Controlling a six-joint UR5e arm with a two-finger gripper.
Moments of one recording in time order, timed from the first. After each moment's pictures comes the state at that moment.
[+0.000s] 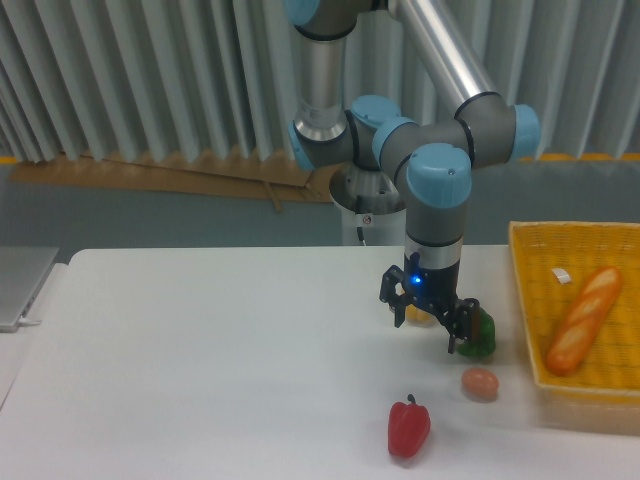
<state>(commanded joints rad) 2.46 -1.79 -1.52 -1.25 1.62 1.40</state>
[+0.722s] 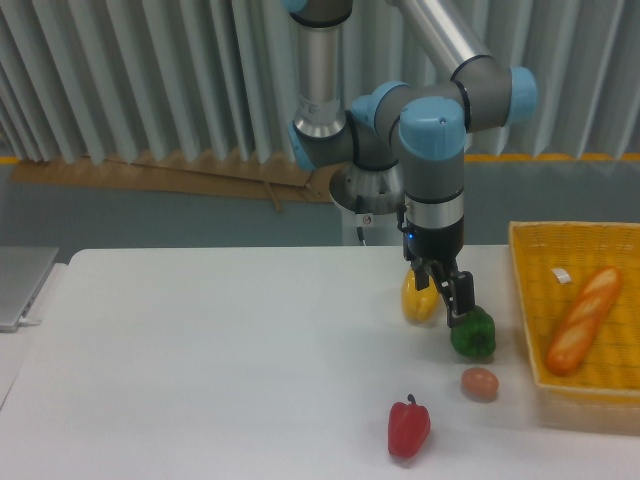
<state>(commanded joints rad) 2.45 -1.80 -1.52 -1.25 1.61 1.28</state>
